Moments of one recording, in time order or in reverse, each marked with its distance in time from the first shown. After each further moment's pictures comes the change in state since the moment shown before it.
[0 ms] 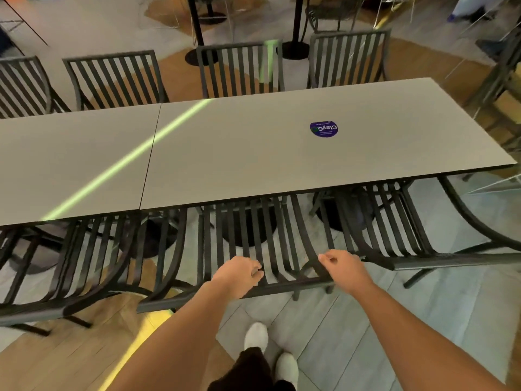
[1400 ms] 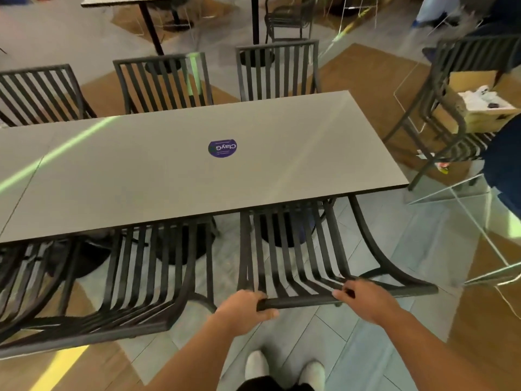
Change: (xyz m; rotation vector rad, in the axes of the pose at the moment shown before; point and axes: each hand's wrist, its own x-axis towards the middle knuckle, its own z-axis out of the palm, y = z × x) left_hand 0.157 0.391 0.106 -0.043 -0.137 0.014; right_hand 0.093 0.368 -0.290 -0.375 -0.156 0.002
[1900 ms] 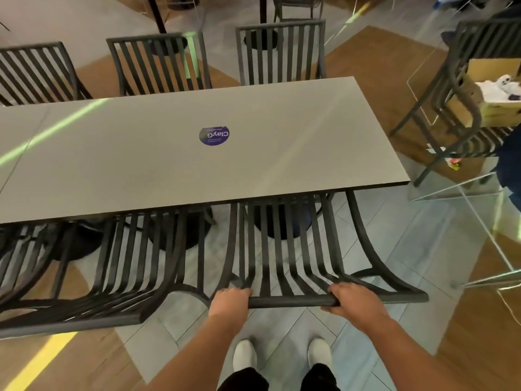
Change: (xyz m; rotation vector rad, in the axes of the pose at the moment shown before) left_hand 0.039 0.027 0.037 0.323 0.132 -0.209; right_hand 0.025 0.028 0.007 -0.270 0.040 -0.266
